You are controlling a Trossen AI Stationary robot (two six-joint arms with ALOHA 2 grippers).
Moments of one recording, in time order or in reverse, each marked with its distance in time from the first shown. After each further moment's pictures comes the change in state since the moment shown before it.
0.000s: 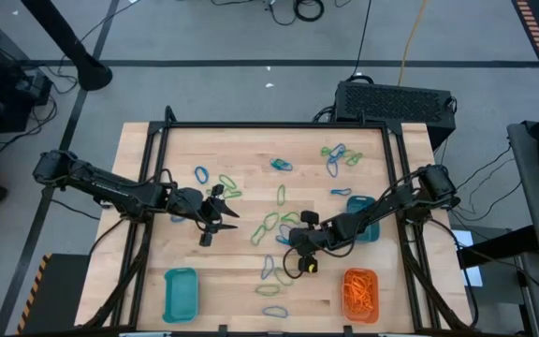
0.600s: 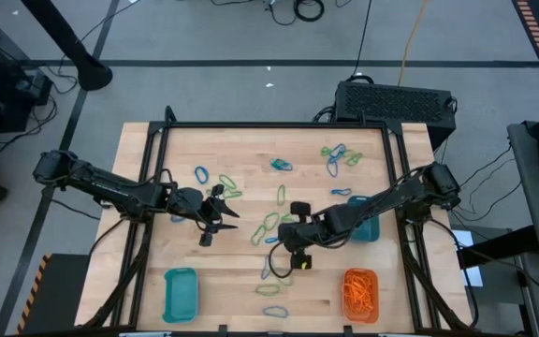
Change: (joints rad) left arm 0.000 0.000 0.000 0.000 0.000 0.000; right arm -0.016 -0.042 0.384 -0.456 0.026 -0.108
